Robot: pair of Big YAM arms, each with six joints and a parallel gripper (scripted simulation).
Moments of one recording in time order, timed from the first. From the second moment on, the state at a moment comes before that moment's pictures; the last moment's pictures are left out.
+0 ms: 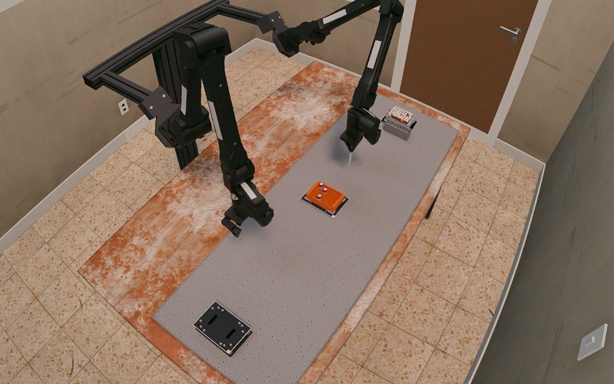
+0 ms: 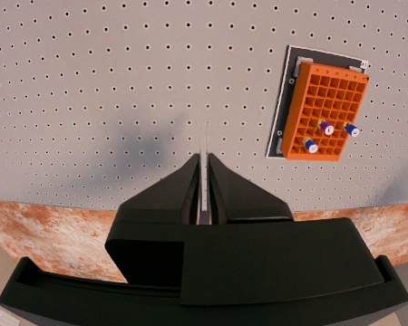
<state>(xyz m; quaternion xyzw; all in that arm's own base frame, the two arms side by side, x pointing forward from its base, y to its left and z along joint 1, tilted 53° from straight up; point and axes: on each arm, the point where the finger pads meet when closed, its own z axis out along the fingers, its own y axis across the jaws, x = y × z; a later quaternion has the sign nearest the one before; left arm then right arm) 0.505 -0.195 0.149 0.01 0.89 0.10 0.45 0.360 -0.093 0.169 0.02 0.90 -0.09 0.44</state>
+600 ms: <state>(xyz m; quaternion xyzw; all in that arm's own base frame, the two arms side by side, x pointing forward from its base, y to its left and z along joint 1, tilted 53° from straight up) 0.505 -0.169 0.157 0.01 0.89 0.10 0.45 0.360 -0.093 0.169 0.02 0.90 -0.09 0.44</state>
